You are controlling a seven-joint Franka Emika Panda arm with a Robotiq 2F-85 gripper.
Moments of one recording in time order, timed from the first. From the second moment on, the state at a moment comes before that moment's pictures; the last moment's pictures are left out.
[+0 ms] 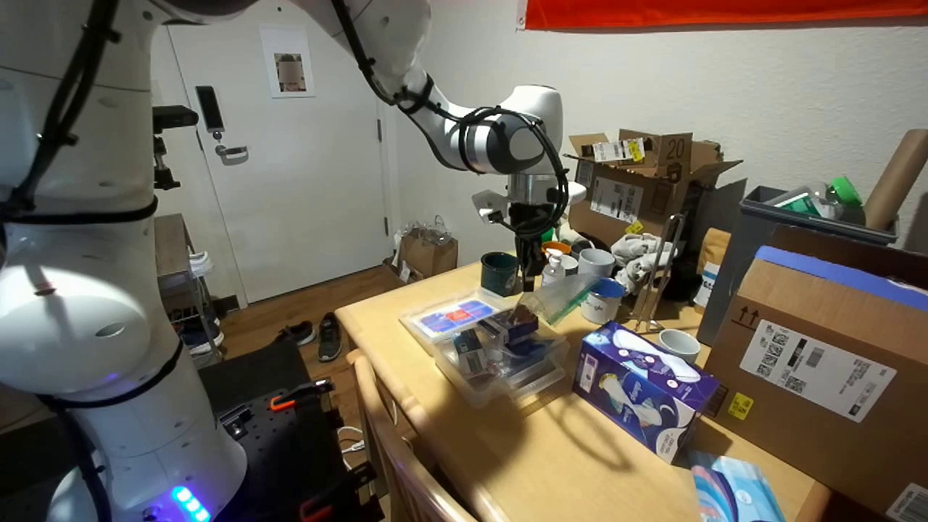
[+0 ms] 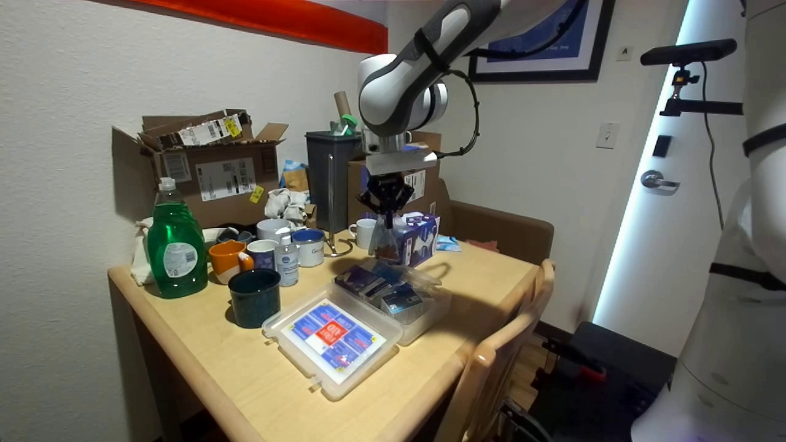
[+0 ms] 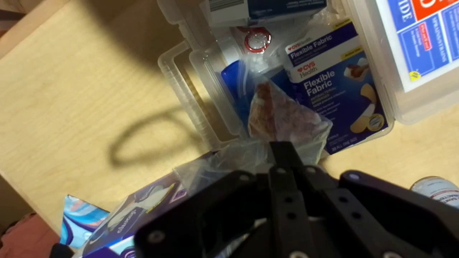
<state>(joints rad) 0.04 0.26 -0.08 -2.03 -0.15 2.27 0.55</state>
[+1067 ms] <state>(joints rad) 0.09 0.41 -0.13 -2.00 -0.16 2.40 0.76</state>
